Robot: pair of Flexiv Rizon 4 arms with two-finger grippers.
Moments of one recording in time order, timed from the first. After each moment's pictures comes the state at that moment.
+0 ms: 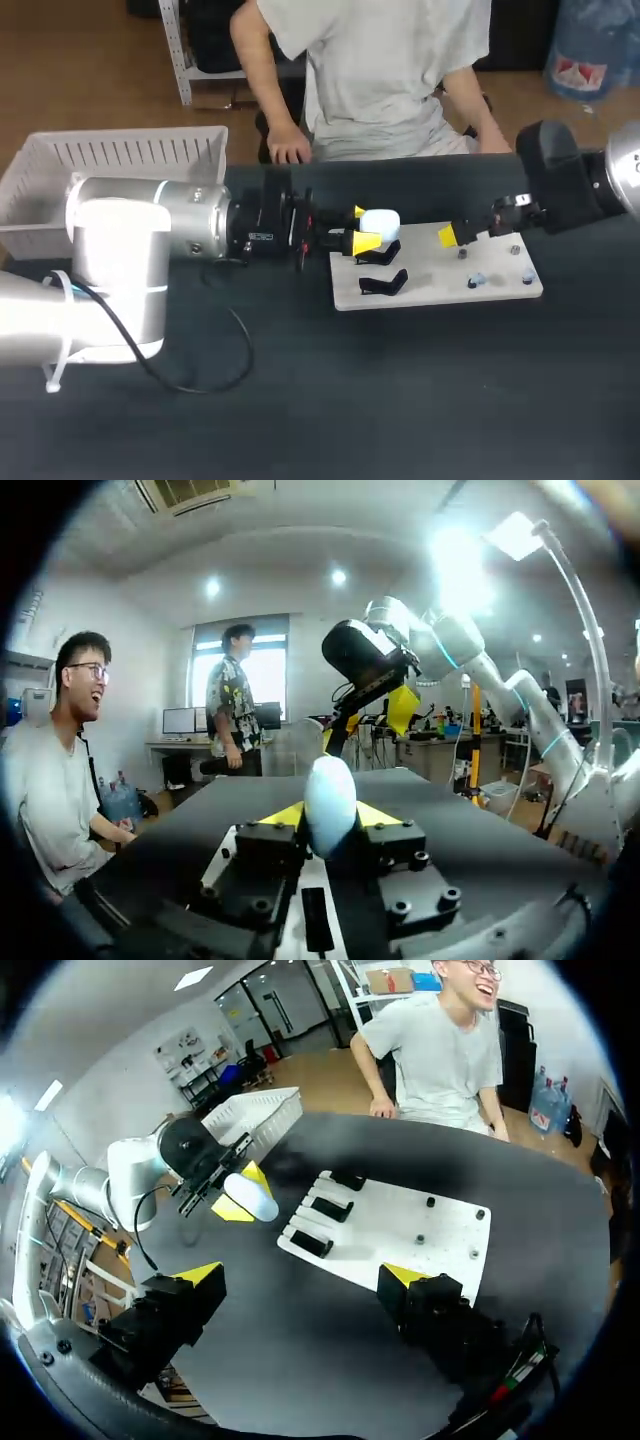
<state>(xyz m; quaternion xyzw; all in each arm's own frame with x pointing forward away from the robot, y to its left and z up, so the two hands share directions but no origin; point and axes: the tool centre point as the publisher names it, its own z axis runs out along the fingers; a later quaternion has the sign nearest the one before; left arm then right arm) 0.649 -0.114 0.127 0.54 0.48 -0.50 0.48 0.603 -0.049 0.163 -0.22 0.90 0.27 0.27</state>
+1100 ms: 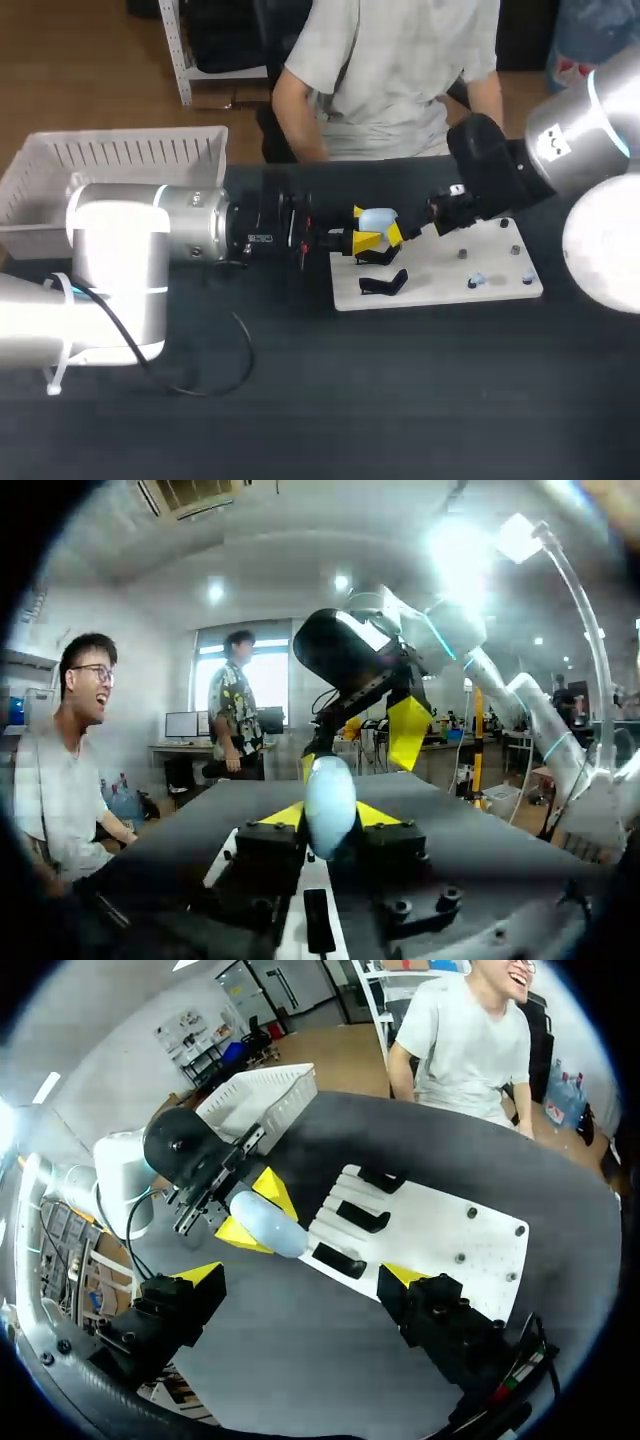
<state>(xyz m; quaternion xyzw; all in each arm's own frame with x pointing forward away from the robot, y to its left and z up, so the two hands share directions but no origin) 0.650 -0.113 0.127 0.53 0.48 -0.50 0.49 0.625 0.007 0.147 -0.24 0.91 0.27 0.21</state>
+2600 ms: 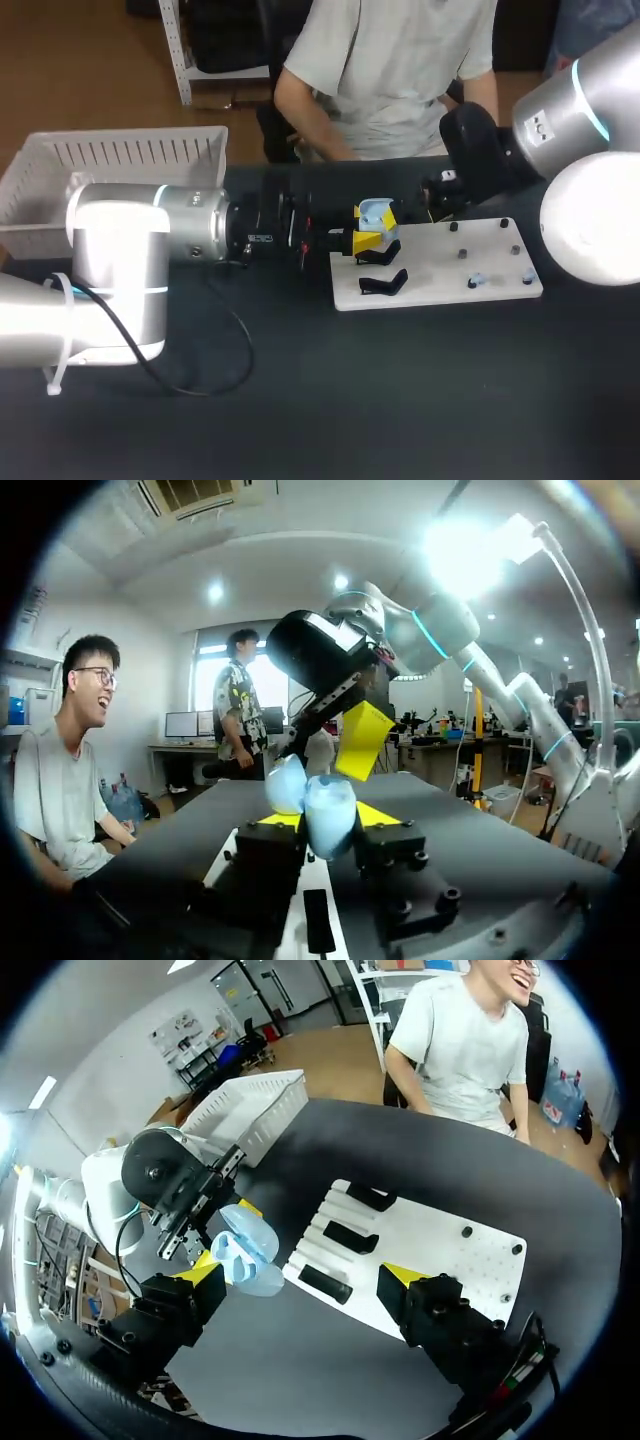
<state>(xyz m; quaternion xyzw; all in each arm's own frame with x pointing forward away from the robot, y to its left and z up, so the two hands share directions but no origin) 0.650 -0.113 0.127 0.53 0.48 -0.50 0.49 0.655 0.010 0.147 -0.23 0.91 0.27 0.22</state>
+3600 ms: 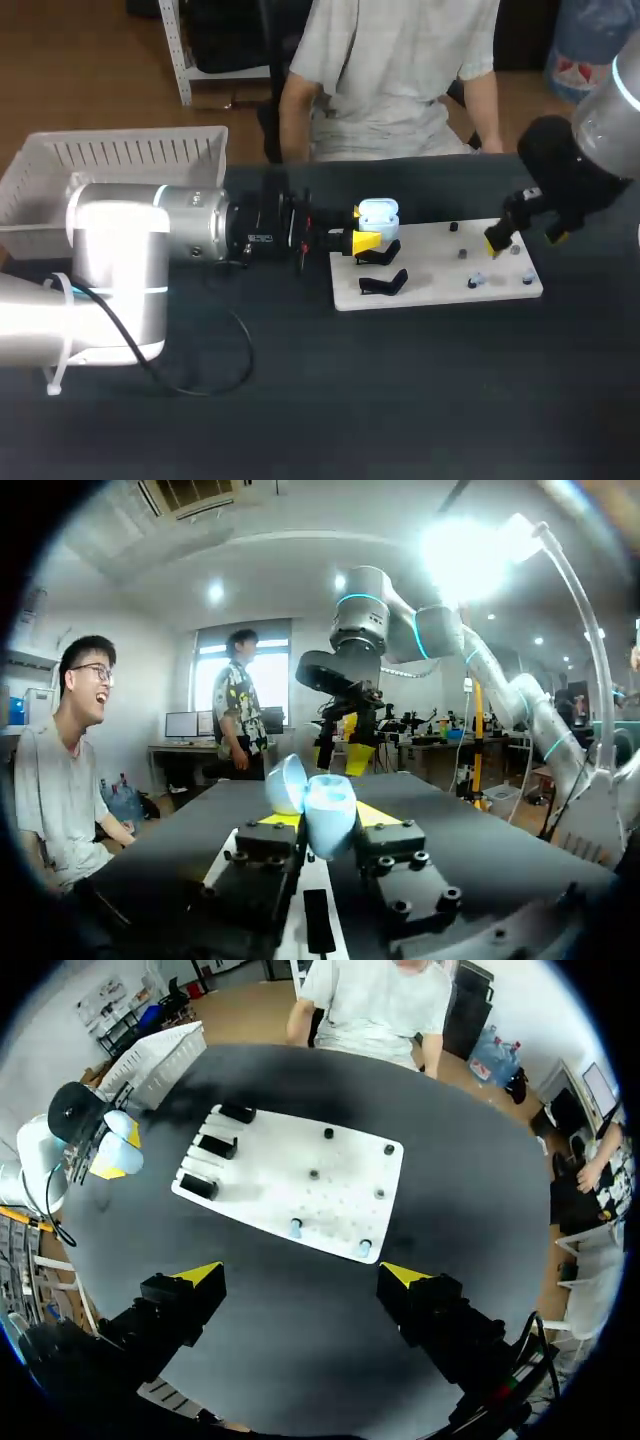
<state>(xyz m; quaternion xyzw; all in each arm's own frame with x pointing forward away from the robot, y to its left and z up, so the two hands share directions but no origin) 0.650 -0.113 0.127 0.53 0.48 -0.50 0.49 0.619 -0.132 0.120 -0.18 0.97 0.08 0.13</state>
